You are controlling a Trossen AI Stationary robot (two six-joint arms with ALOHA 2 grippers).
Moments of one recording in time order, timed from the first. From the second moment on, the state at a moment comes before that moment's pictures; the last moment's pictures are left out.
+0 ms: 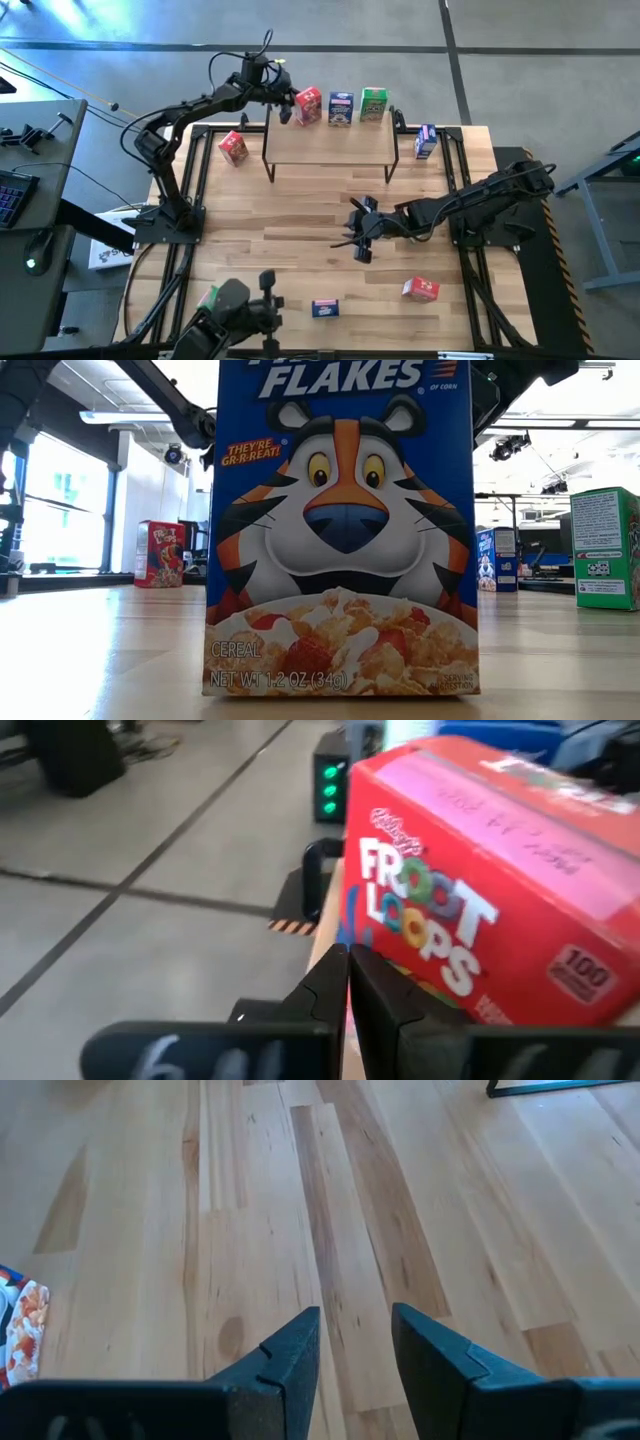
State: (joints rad) left arm 0.96 1.84 1.35 0.01 0.70 0.36; right arm 0.23 1.50 0.88 -0.14 0.27 0.26
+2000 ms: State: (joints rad) left arm 0.50 1.56 0.91 0.36 -0.14 0.17; right arm 0.08 1.36 0.89 0.07 0.28 -0.05
